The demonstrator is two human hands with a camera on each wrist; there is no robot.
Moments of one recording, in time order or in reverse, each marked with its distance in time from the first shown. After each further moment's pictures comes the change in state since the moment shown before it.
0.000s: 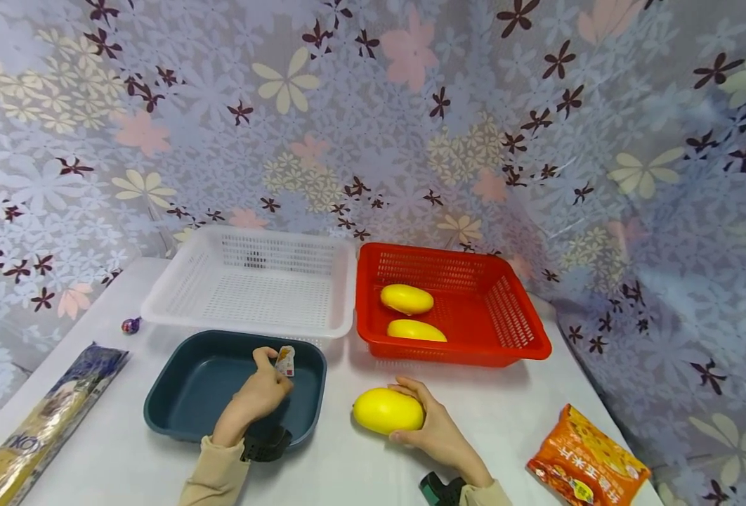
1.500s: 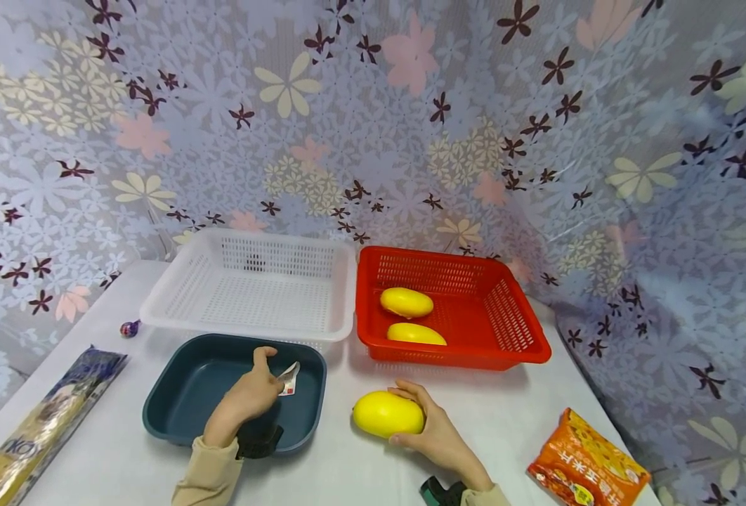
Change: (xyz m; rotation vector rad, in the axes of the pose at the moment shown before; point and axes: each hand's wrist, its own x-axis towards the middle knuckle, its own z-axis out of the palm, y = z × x) left_hand -0.001 0.002 -0.014 0.016 -0.040 -0.011; right_hand 0.000 0.001 0.001 -0.026 0.013 -0.004
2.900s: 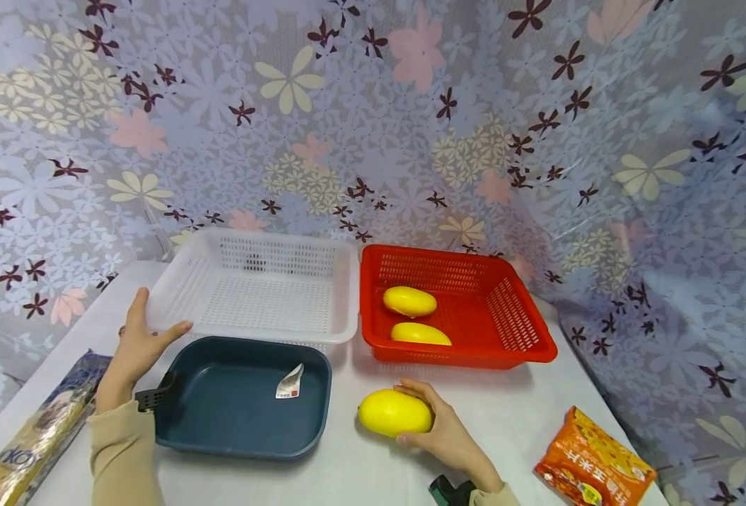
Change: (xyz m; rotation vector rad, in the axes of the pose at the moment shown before) left_hand 0.032 -0.104 -0.133 -0.170 0.318 0.191; right_hand 0.000 -0.011 -0.004 0.033 -0.016 -0.006
